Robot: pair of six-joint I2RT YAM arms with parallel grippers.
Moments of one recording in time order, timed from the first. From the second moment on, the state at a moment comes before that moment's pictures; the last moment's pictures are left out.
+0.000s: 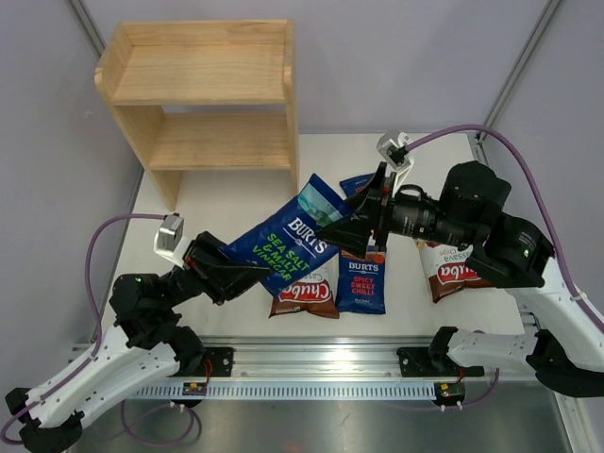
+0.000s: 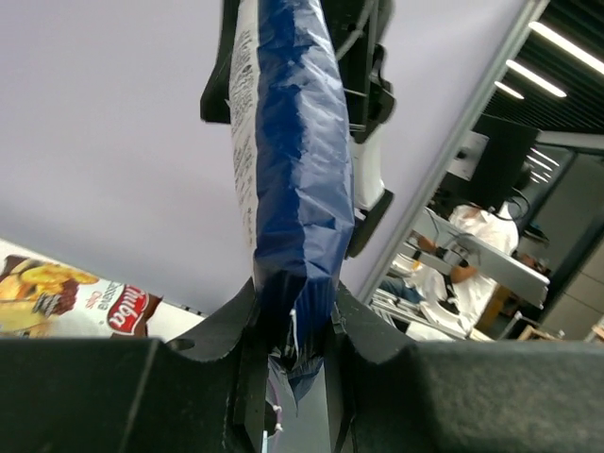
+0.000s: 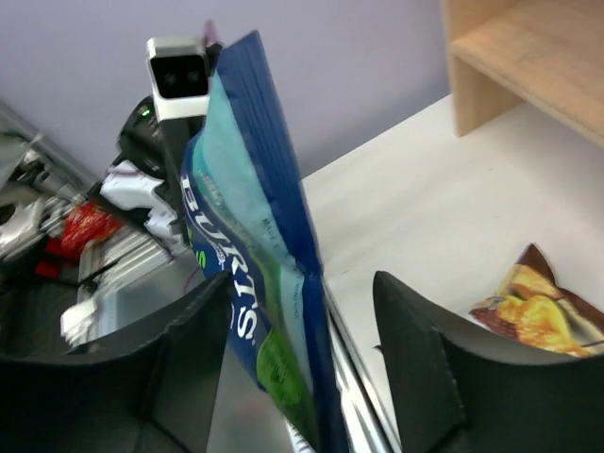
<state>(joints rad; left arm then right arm) -0.84 0.46 0.58 0.50 0.46 -0.82 0.97 1.09 1.65 -0.62 -0.33 0.38</state>
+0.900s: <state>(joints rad) -0.39 1.00 1.71 -0.44 -0.16 -0.89 0.96 0.80 1.59 -0.69 0.28 0.37</state>
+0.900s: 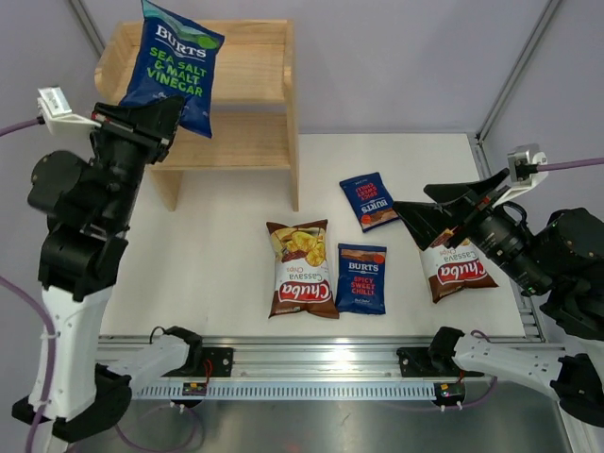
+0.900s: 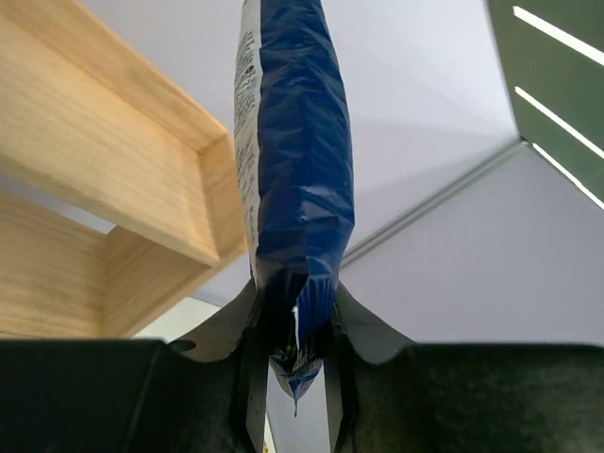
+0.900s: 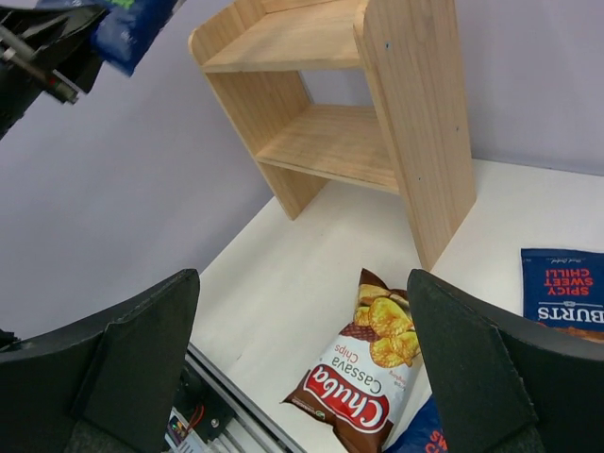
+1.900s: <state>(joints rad) 0.33 1.53 1.77 -0.33 0.49 -1.30 0.96 0.69 1.42 -0.65 0.31 0.36</state>
